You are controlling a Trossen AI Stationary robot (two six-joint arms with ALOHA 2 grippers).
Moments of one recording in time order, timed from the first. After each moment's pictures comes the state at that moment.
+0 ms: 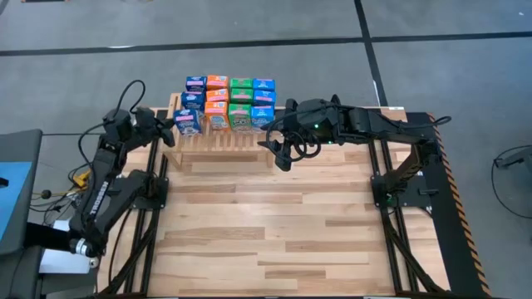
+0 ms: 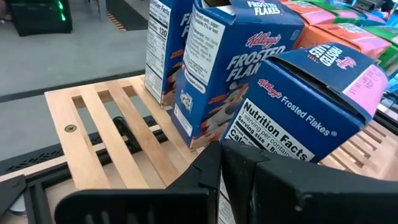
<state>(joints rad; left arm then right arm) 1.29 0.40 0.58 -0.47 0.39 -0.14 -0.01 1.64 1.94 -0.71 0.18 0.04</state>
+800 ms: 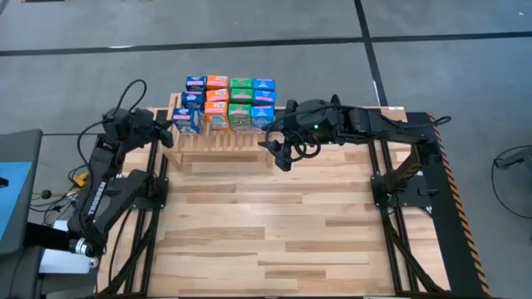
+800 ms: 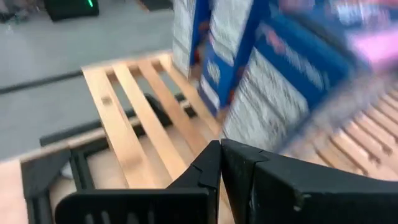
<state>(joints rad) 1.29 0.40 0.64 -0.63 0.28 -0.04 -0.01 1.64 1.94 -0.72 0.18 0.08</state>
